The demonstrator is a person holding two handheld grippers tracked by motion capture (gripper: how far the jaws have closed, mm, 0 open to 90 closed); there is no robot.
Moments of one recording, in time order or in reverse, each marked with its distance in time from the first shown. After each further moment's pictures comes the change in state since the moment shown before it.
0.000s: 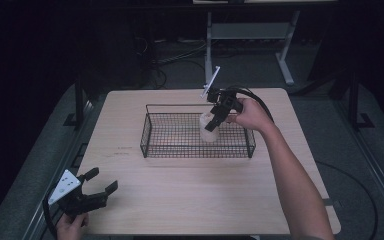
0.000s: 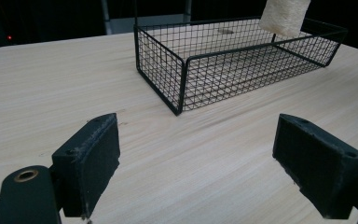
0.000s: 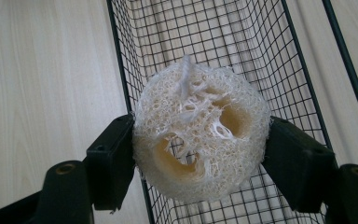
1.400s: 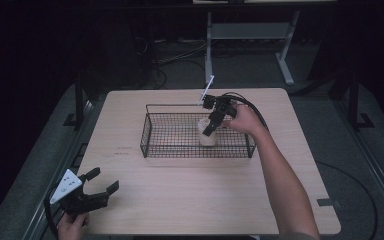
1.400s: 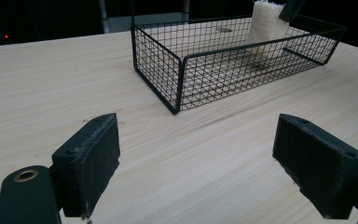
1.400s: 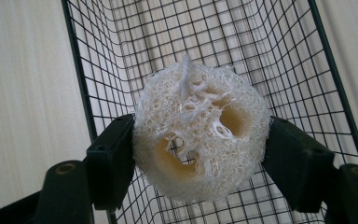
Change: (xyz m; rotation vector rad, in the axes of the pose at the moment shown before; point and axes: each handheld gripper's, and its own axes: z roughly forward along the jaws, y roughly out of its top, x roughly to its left) left arm -0.001 0.000 0.002 0.007 -0.007 0.002; right arm -0.017 -0.004 0.042 0.050 0.016 0.037
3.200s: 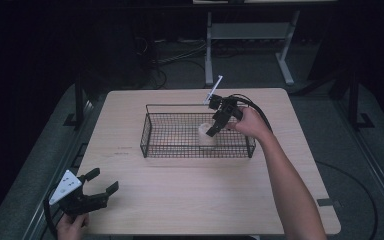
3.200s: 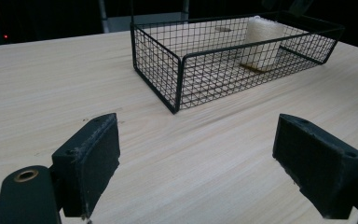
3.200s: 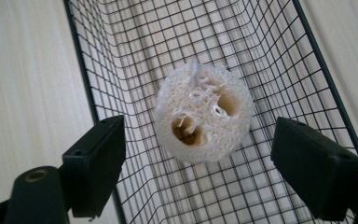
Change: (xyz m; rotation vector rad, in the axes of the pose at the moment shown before) left arm -0.001 -0.001 -0.001 0.000 -0.002 0.001; right arm 0.006 -0.016 -0.011 -0.055 -0.036 0.038
